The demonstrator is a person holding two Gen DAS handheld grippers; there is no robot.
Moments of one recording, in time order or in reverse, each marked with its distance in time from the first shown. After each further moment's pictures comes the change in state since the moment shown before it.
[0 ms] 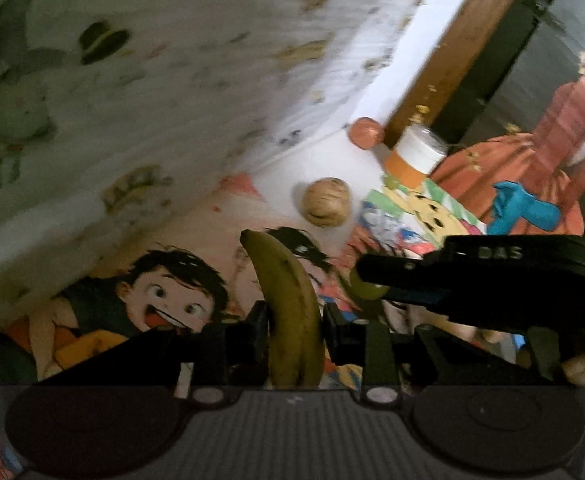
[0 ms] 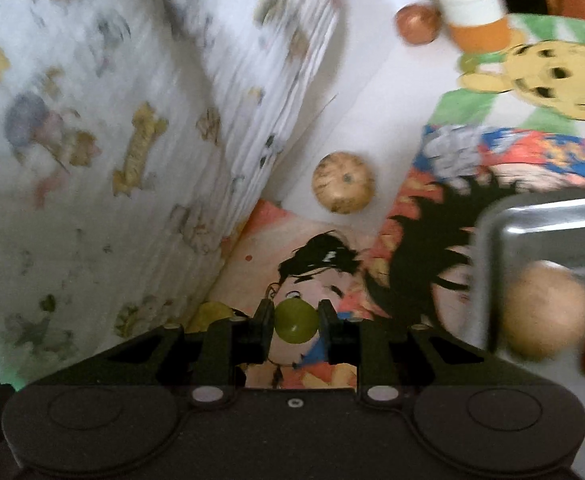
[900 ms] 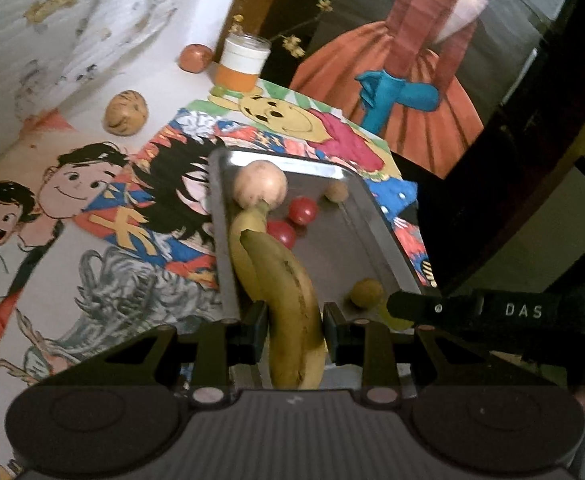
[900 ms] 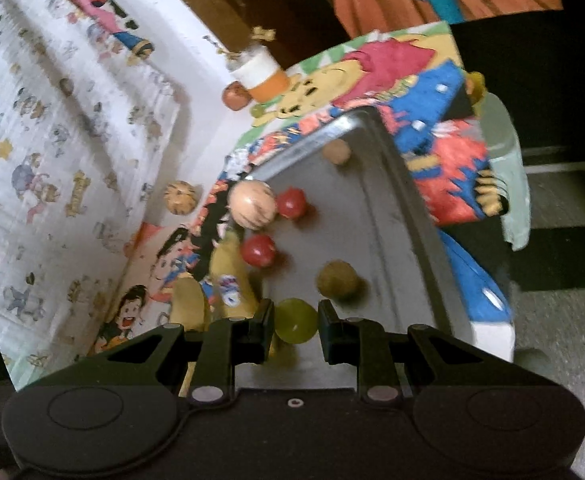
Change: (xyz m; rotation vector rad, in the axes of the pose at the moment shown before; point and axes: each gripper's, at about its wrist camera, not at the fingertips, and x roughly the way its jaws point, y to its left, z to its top) left arm -0.024 -0.119 -0.099 0.282 0.154 -0.223; right arm -0.158 -0.110 -0.148 0.213 -0.232 -0.214
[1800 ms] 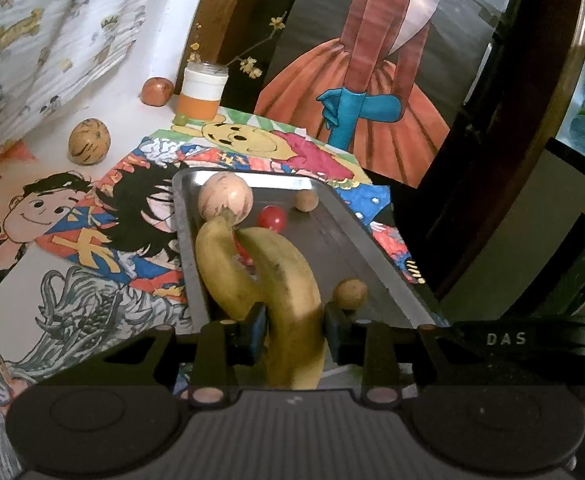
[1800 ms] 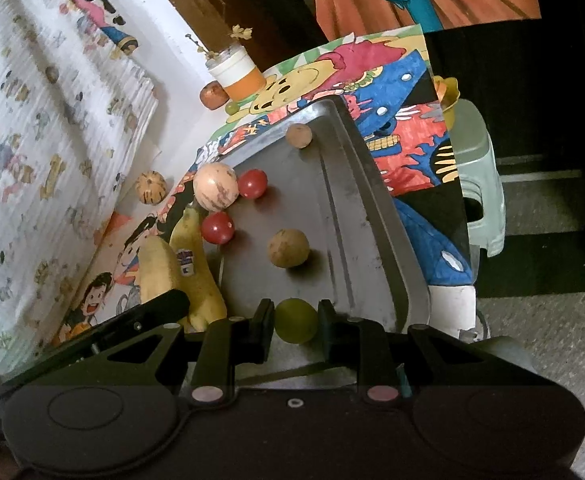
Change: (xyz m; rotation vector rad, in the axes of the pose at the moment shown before) left arm 0.016 -0.007 -0.025 0.116 -0.116 -0.044; right arm 0.005 -0.010 -0.029 -0.048 -0.047 -0.066
